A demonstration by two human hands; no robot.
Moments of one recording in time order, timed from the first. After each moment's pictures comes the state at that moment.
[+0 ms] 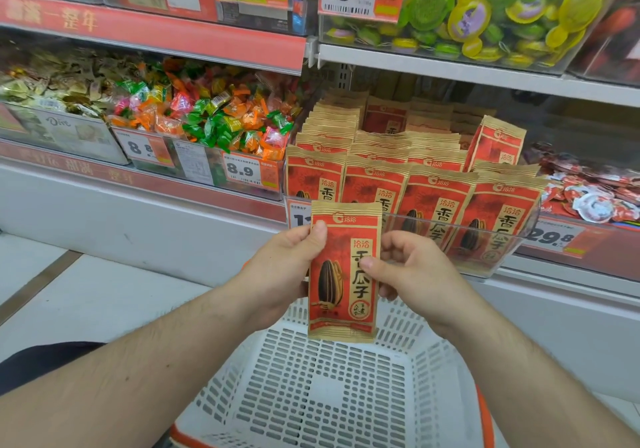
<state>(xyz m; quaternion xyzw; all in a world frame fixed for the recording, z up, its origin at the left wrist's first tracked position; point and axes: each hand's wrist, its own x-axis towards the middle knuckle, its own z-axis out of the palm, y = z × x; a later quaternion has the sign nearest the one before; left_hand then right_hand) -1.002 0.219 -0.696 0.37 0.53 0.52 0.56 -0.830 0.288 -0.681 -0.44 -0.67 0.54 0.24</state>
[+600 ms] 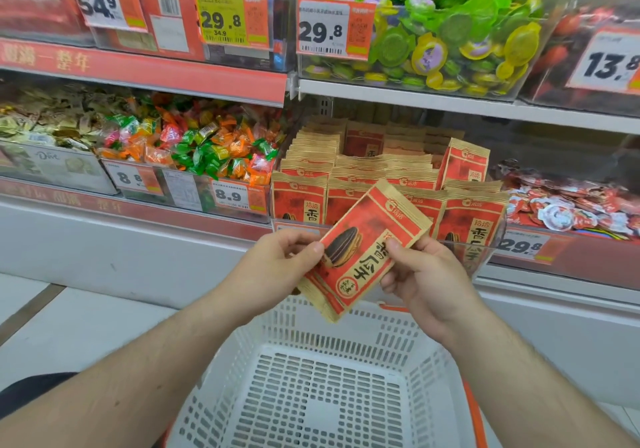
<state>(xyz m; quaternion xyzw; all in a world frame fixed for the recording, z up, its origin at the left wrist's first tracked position) -1.013 0.226 -0.680 0.48 0.62 0.47 0.40 -0.818 0.287 -0.666 -0.40 -0.47 0.67 0.40</state>
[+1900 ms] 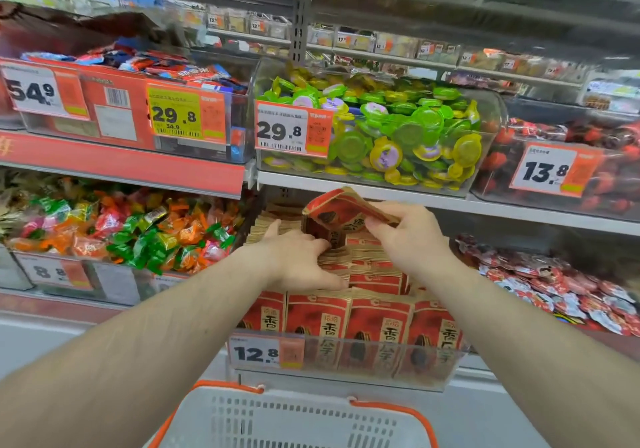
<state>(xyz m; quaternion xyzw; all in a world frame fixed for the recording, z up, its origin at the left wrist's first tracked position) -1.015 0.392 -0.589 0.76 0.65 -0.03 0.08 -0.835 0.423 -0.567 -0.46 -0.77 0.20 0.39</state>
